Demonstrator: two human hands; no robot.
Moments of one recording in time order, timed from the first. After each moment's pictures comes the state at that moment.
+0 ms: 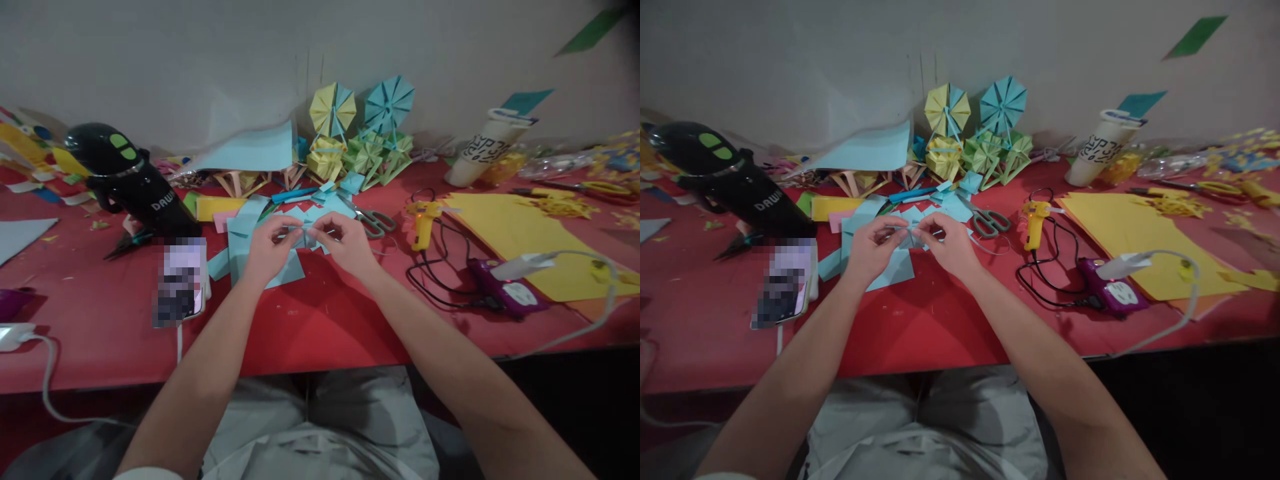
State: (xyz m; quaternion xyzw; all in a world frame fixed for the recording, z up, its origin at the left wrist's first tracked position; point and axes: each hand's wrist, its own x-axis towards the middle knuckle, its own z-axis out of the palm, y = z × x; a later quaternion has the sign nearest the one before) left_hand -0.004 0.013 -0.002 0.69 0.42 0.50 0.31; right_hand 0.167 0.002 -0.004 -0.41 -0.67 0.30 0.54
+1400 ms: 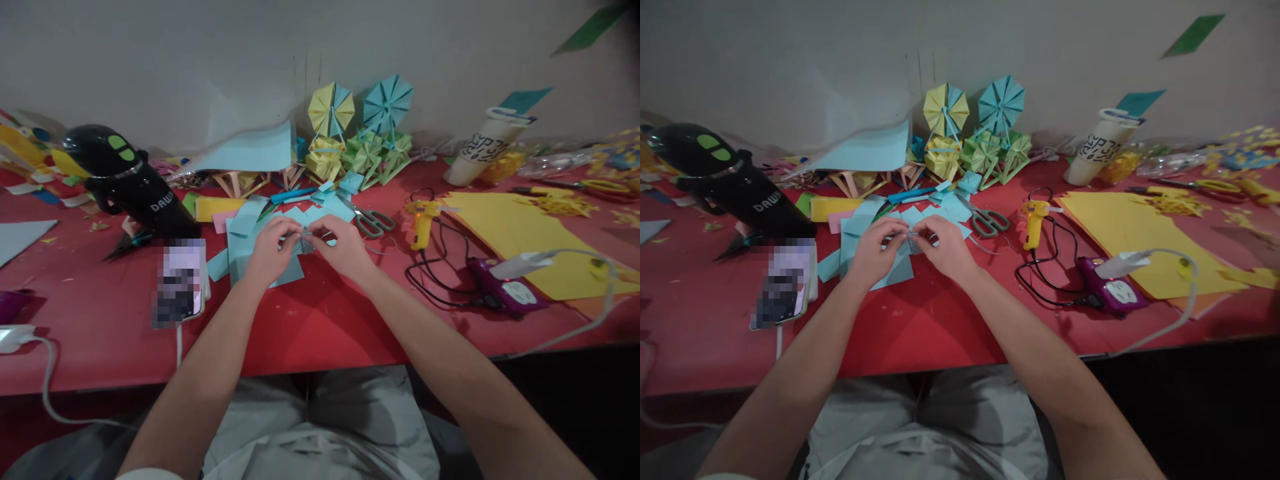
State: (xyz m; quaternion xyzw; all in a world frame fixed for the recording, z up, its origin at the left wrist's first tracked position) left_hand -0.007 0.014 -0.008 0.78 0.41 0.44 0.19; right_hand 0.166 0.003 -0.011 -0.42 -0.72 0.24 0.50
